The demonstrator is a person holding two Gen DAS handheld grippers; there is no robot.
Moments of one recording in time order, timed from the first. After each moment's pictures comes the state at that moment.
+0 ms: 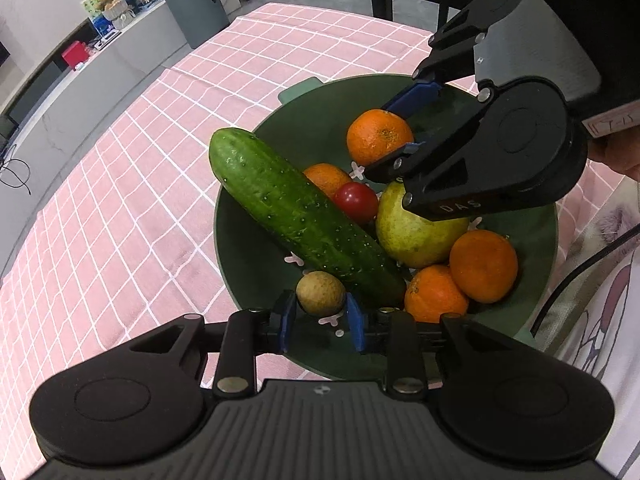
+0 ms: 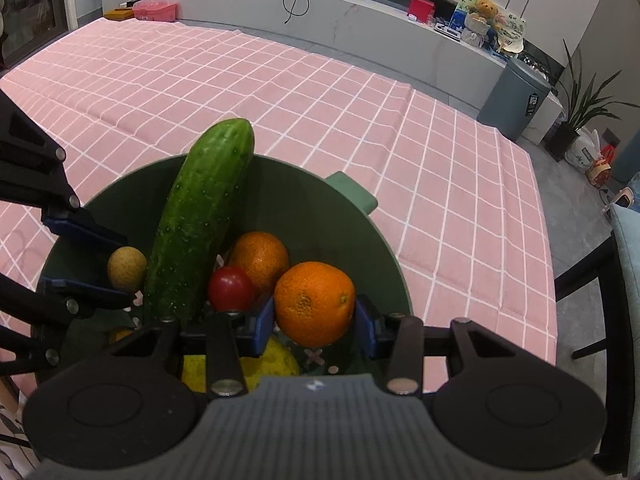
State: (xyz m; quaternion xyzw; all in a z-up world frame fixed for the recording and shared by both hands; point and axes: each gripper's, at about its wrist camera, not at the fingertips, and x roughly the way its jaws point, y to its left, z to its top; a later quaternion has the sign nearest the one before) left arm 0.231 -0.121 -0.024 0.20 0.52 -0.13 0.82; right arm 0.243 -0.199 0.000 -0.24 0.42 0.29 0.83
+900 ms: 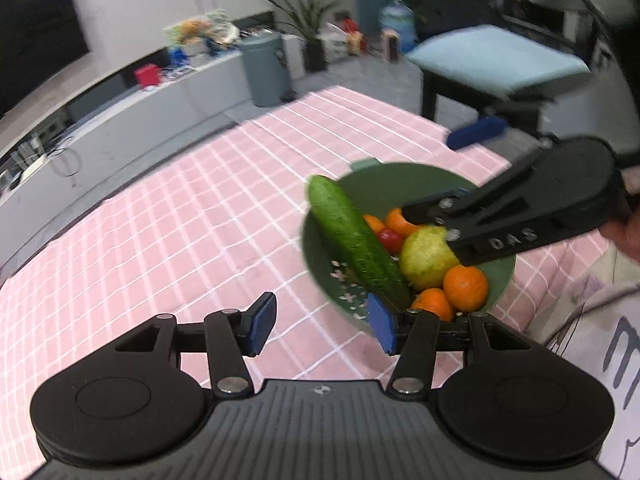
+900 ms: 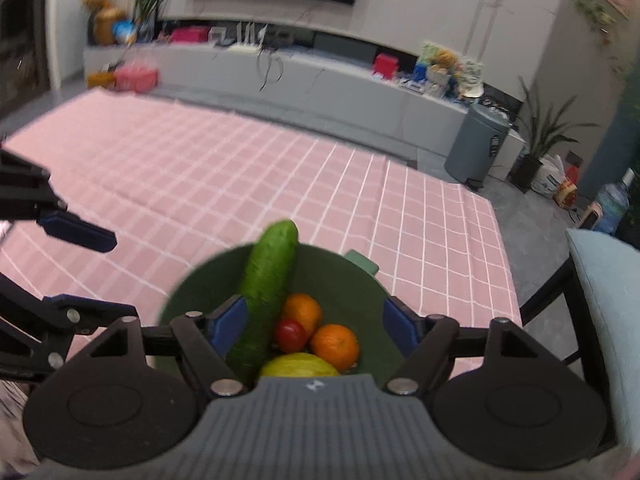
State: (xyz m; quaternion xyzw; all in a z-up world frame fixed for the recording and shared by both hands) left arm 0.140 -0.070 0.049 0.10 0.41 -0.07 0.91; right arm 0.167 -0.196 0.075 -0.18 0.34 0.26 0.89
